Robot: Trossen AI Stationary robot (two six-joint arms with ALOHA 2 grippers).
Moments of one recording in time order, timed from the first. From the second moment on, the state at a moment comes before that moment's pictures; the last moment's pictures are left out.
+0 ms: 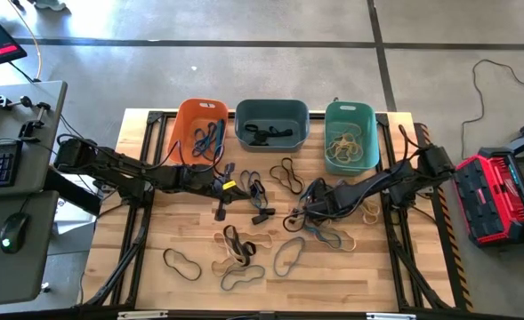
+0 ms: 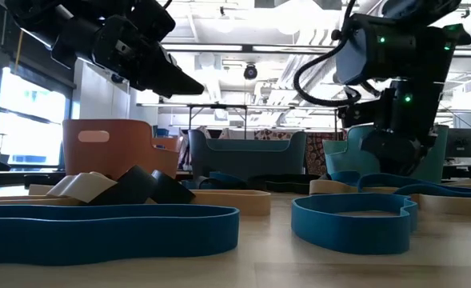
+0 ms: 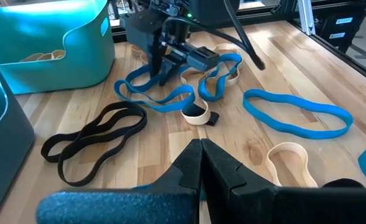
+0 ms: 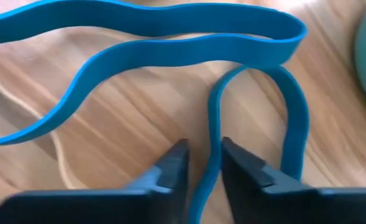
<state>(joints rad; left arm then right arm) -0.04 1.35 0.53 0.43 0.05 0.12 0.23 1.66 0.82 -0.73 0.36 0.96</state>
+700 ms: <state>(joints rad) -0.08 1.35 0.53 0.46 0.03 0.19 0.32 1.54 0.95 -0.70 0.48 0.76</state>
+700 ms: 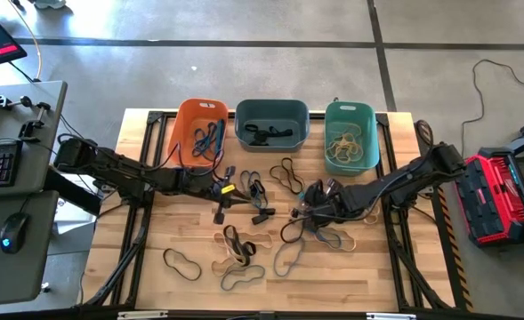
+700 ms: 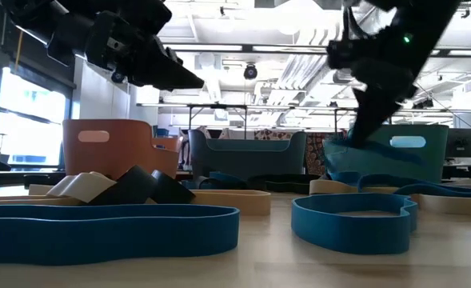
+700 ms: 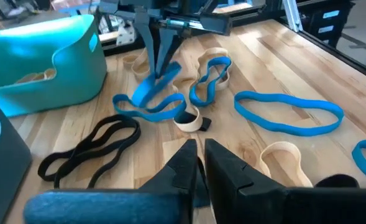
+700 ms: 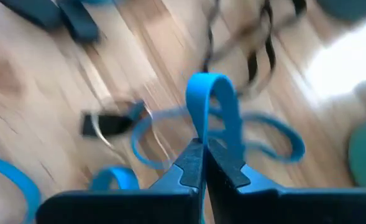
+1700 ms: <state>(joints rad) -0.21 1.56 0.61 0.71 -0.28 0.33 0.32 1.54 0.96 -0.11 0.54 0.27</state>
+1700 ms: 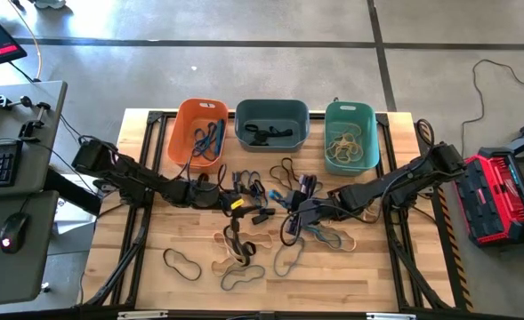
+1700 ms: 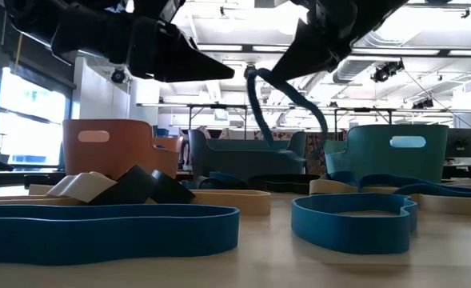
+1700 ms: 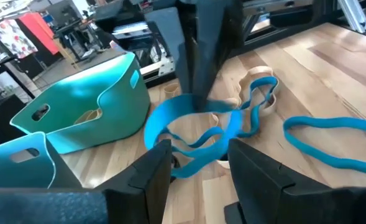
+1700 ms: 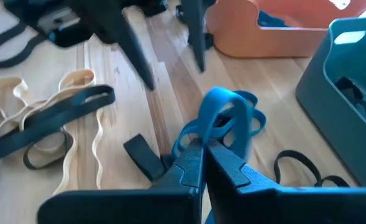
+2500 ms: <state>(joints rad) -0.21 1.56 0.64 0.73 -0.37 0.32 0.32 1.54 0.96 0.02 0.50 0.26</state>
